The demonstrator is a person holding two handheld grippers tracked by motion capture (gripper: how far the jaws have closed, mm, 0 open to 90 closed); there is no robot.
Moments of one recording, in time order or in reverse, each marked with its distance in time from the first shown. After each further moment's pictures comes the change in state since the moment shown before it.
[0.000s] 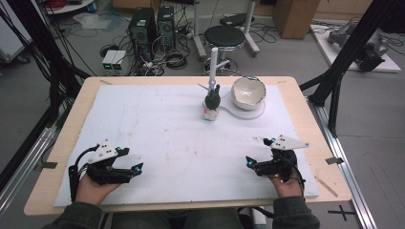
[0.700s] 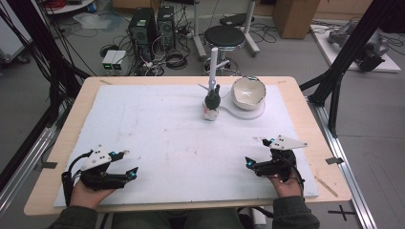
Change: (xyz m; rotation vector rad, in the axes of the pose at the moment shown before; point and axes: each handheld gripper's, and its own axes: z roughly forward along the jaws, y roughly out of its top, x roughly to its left) left arm 0.002 -0.016 -0.013 -0.011 0.018 -0.002; right arm 0.000 -0.002 0.003 0.018 0.008 0.003
